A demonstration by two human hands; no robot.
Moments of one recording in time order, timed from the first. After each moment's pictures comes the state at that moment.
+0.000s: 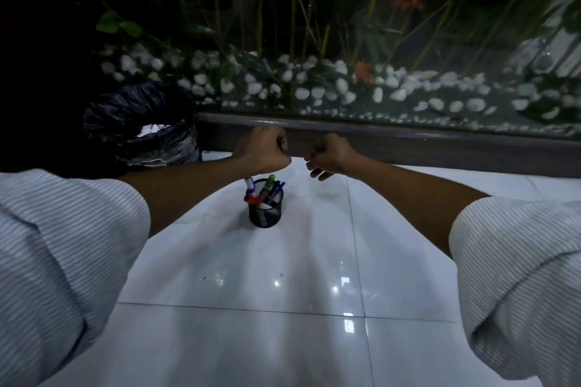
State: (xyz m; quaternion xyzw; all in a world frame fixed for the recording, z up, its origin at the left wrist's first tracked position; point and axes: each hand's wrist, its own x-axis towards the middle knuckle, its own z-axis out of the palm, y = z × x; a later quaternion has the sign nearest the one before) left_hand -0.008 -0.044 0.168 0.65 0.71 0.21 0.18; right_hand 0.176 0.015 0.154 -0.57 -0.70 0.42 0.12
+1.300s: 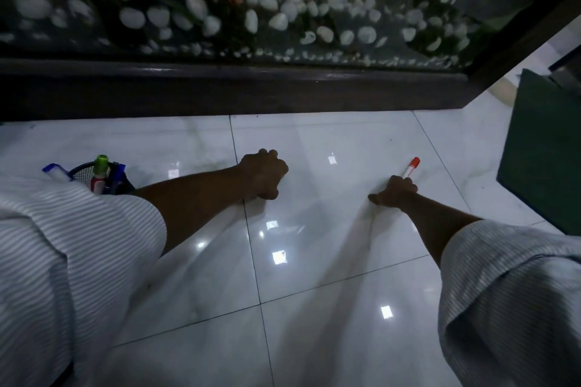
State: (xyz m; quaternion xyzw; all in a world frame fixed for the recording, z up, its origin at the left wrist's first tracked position) left_hand 0.237 0.024 0.030 0.85 0.48 -0.14 0.18; right_hand 0.567 -0.005 0.020 -0.87 -0.45 0.18 -0.12
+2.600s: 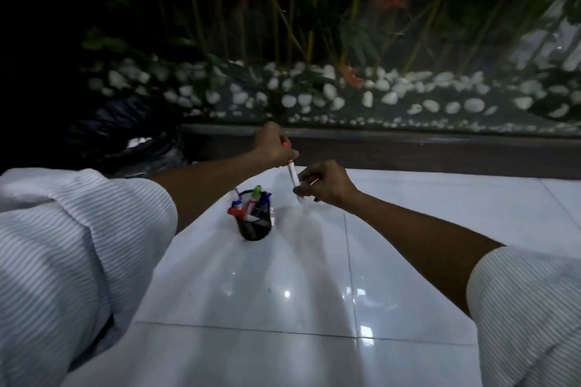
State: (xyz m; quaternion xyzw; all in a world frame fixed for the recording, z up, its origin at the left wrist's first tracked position) left_hand 0.046 0.003 0.170 0.56 0.74 0.27 0.25; right_hand 0.216 0.008 0.106 -0.51 -0.71 0.44 0.20
